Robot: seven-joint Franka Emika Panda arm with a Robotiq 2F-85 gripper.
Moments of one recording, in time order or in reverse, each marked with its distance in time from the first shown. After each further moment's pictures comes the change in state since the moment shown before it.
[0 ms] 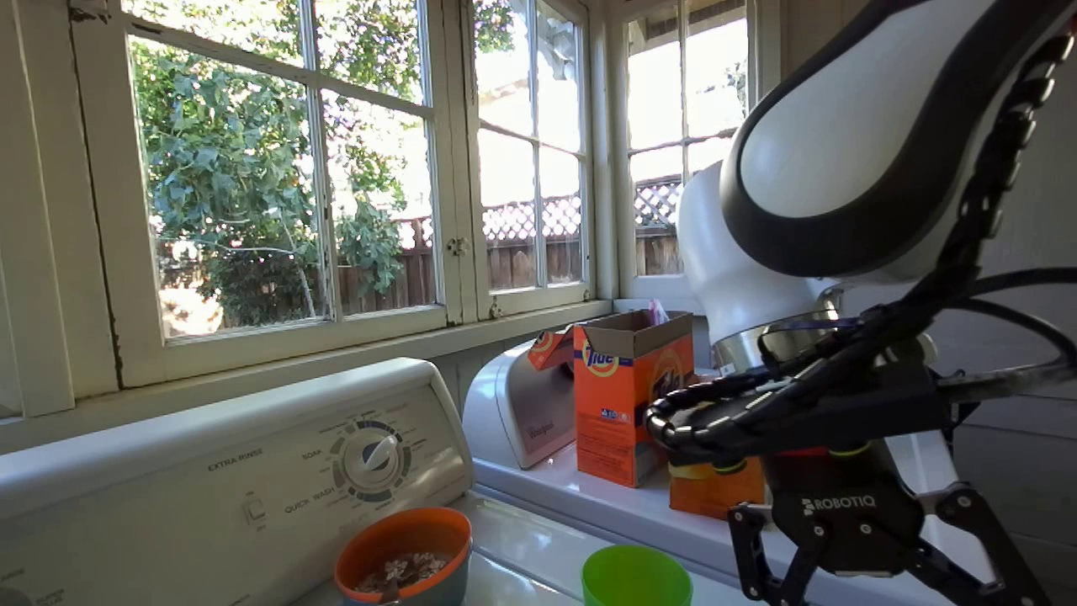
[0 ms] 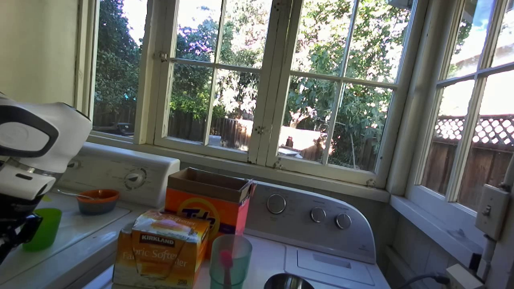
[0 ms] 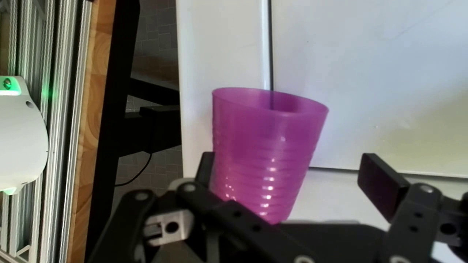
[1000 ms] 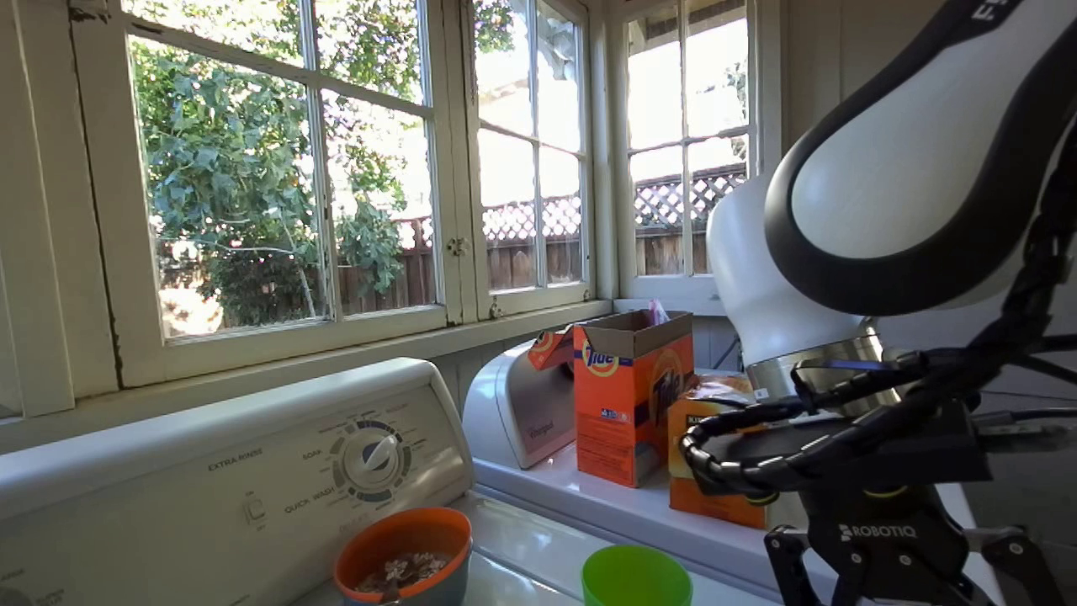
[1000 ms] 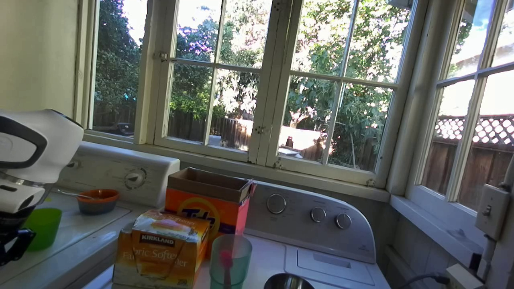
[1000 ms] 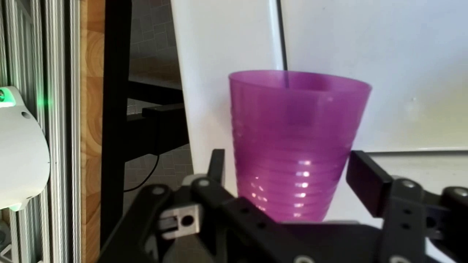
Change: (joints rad) arm -0.003 -0.020 -0.013 -0.084 -0.015 0.079 0.073
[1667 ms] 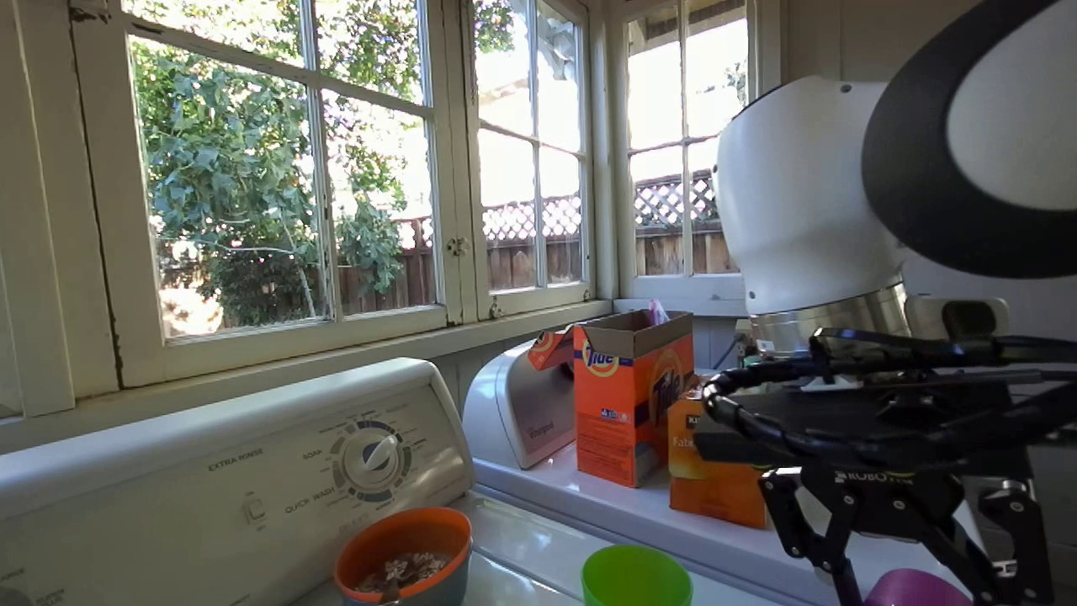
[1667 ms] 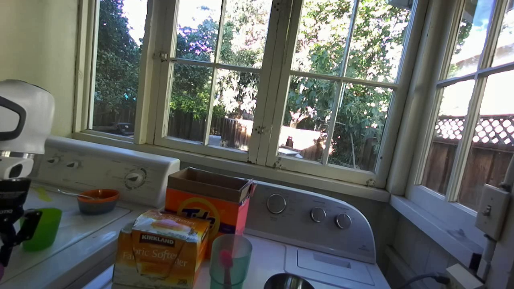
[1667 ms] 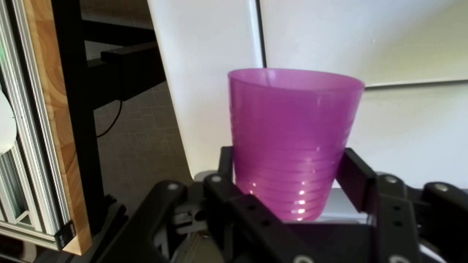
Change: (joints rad) arm 0.024 -0.125 0.031 -0.059 -0.277 0.075 0.234
